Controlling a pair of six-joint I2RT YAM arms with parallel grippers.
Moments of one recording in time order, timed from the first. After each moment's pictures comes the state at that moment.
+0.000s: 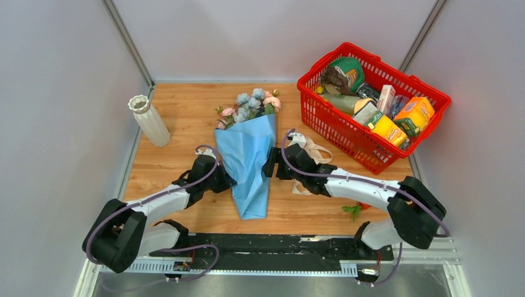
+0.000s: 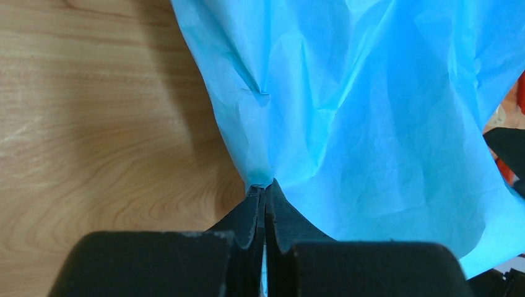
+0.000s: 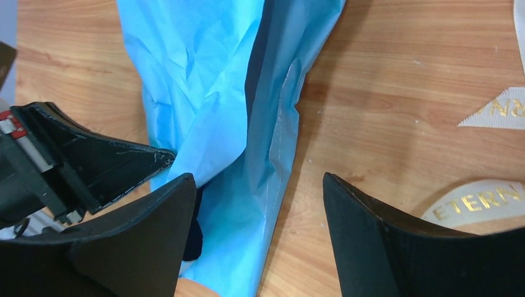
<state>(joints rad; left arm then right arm) -0.47 1.15 0.33 0.06 0.13 -0.82 0.88 1.38 0.75 0.00 0.19 0.80</state>
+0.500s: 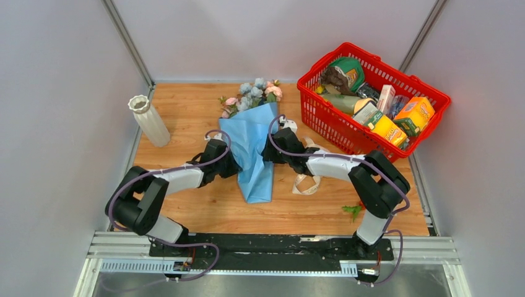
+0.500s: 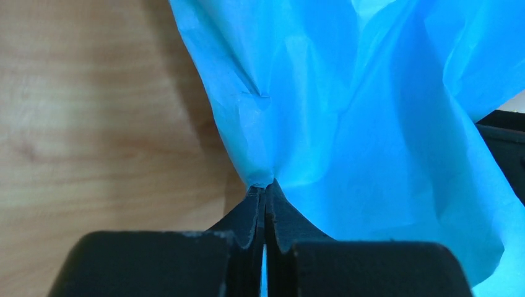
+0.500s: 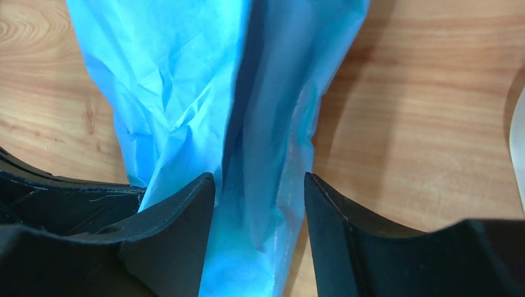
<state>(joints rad) -0.47 1.45 0.54 0.12 0.07 -0.80 0.77 1.73 0.96 0.10 0.15 0.71</state>
